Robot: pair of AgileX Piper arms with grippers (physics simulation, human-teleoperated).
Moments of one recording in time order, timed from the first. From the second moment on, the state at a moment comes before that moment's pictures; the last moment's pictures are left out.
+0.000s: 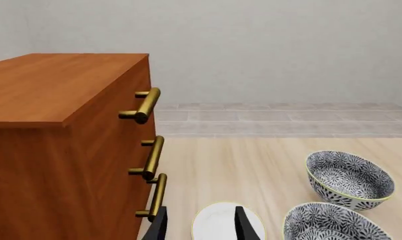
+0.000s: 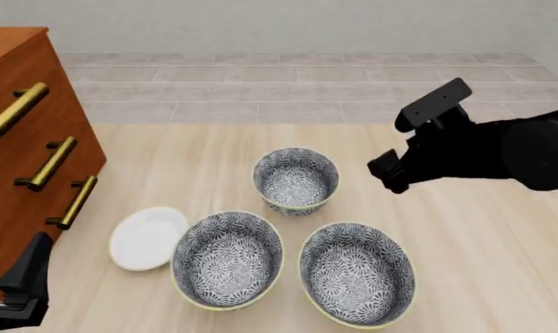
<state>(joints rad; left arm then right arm) 0.00 0.02 0.00 -0.02 0.00 0.36 1.26 -0.91 0.45 -0.25</state>
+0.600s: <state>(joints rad) 0.00 0.02 0.00 -0.02 0.00 0.39 1.48 -1.12 0.46 -0.18</state>
